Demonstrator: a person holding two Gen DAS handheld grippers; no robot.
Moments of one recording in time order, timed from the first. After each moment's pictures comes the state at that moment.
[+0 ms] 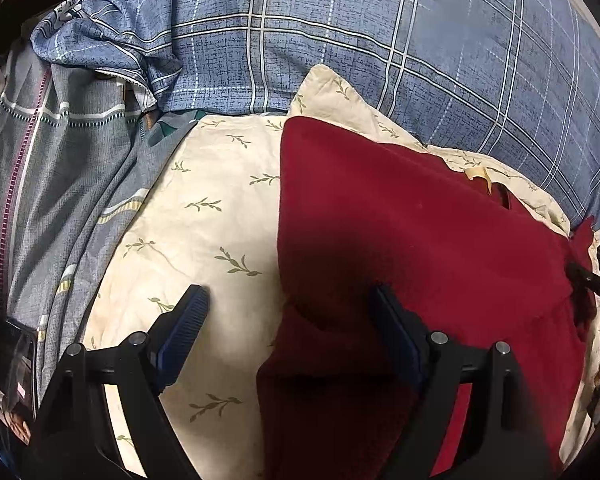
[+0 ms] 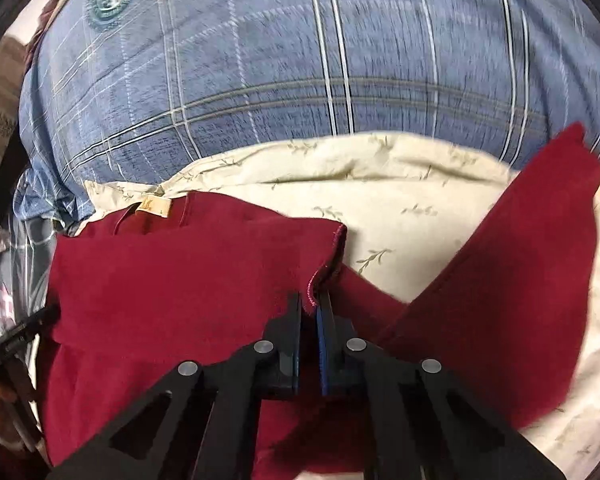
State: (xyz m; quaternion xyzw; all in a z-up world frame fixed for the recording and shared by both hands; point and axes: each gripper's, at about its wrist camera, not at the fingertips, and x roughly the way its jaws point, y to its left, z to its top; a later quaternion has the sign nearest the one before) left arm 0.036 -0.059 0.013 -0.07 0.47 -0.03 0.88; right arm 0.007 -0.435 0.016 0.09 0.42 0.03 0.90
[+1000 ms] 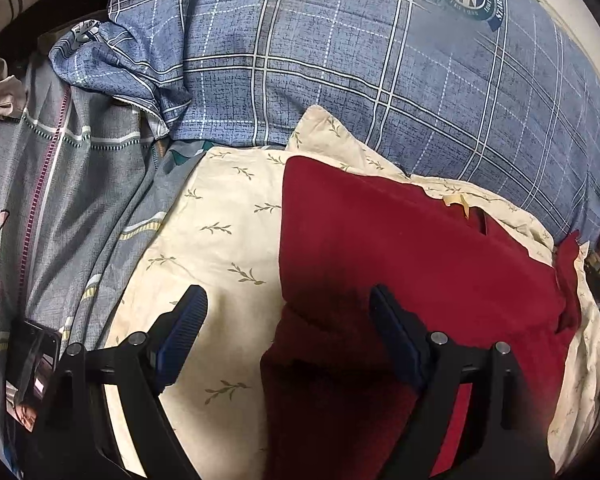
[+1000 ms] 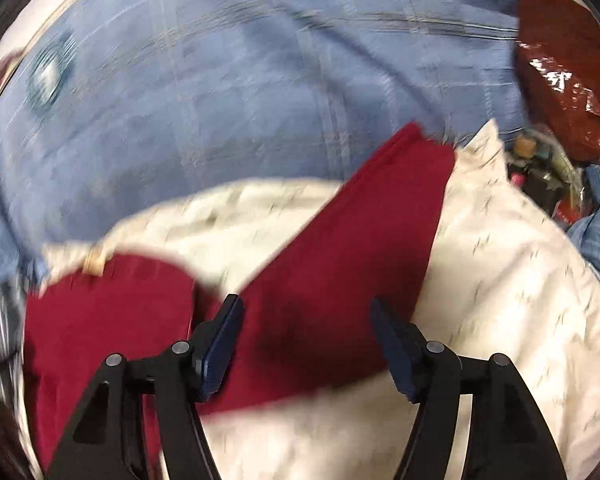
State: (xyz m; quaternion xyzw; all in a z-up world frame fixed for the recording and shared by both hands) left arm 0.015 -0.058 0.039 -0.09 0.43 -0.03 0.90; right arm -0.041 -0.532 0.061 0.15 0.37 -0.12 0.91
